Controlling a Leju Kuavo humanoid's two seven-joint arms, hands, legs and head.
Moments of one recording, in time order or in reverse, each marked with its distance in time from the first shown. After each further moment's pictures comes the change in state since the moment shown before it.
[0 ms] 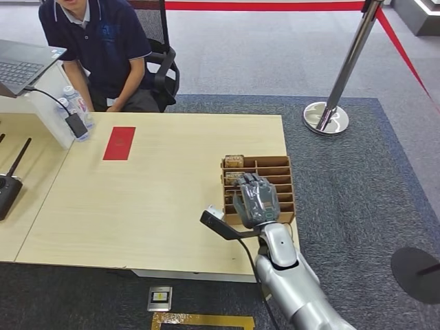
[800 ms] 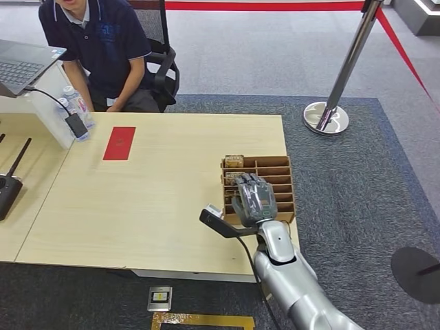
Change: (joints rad) left arm 0.000 0.000 -0.004 0.000 -0.005 -0.004 0.000; right arm -0.050 0.018 -0.013 0.104 0.000 0.005 -0.015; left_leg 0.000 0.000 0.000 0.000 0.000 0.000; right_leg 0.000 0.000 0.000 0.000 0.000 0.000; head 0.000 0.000
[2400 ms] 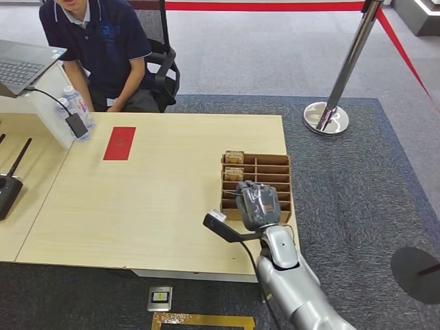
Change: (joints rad) left arm 0.000 0.002 -0.018 0.001 -0.019 -0.006 0.011; right arm 0.051 -0.005 -0.032 -0.044 0.017 -0.036 -0.032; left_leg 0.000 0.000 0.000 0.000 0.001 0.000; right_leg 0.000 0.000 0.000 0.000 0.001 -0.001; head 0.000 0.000
